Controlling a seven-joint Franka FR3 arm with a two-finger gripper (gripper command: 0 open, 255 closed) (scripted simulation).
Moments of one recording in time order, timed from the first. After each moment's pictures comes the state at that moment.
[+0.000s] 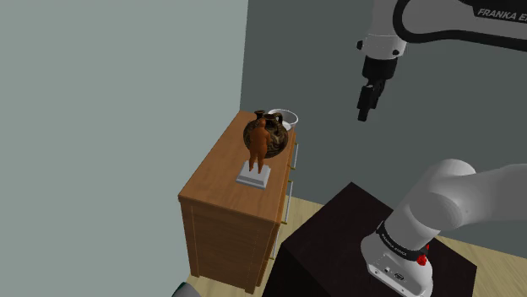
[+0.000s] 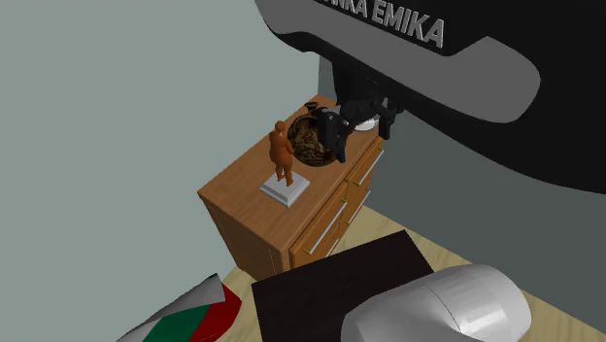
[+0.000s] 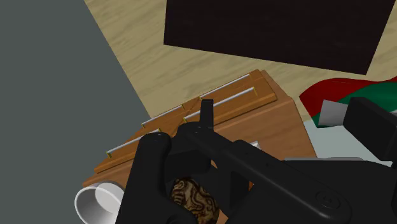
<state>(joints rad) -0.02 -0.82 0.06 -2.38 -0.10 1.42 -0.15</state>
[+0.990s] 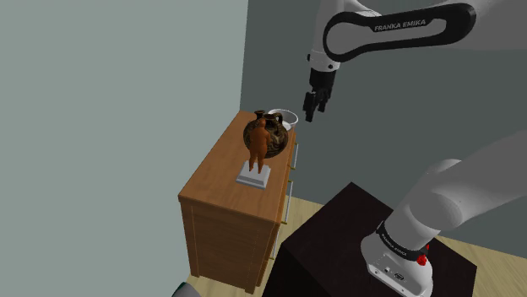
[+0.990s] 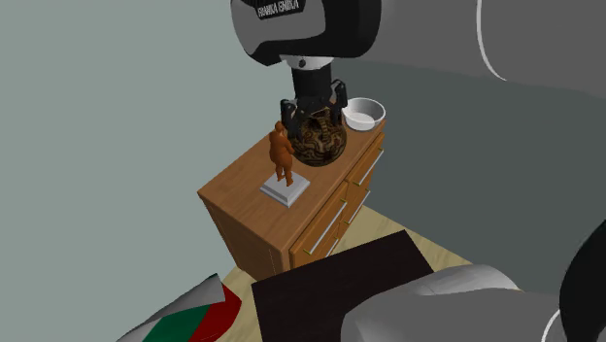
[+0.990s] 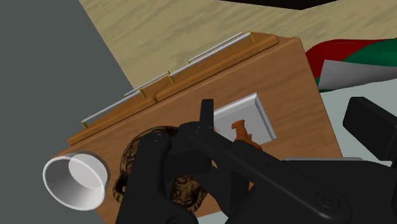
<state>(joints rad) -0.02 -0.40 0.08 -2.27 -0.06 1.79 -0.09</state>
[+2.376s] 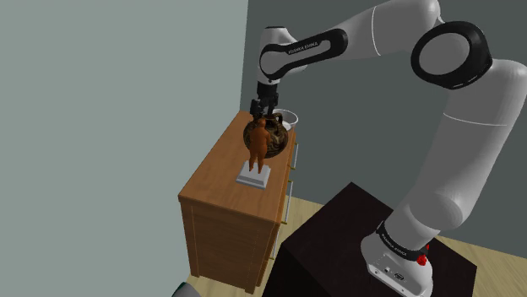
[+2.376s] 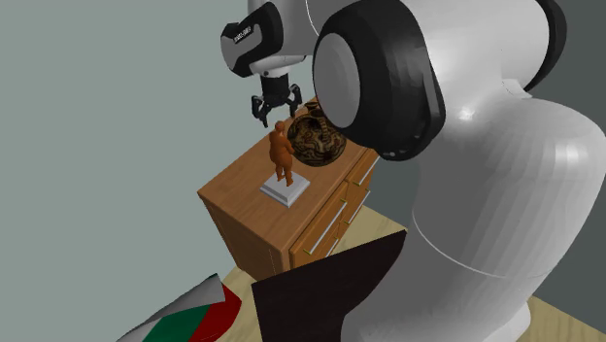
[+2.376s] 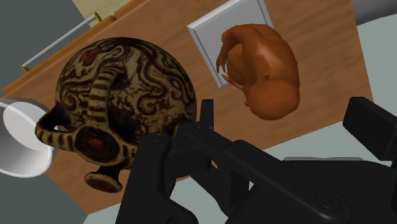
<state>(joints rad) -0.01 0.26 0.10 -1.82 -0.05 2.06 -0.04</state>
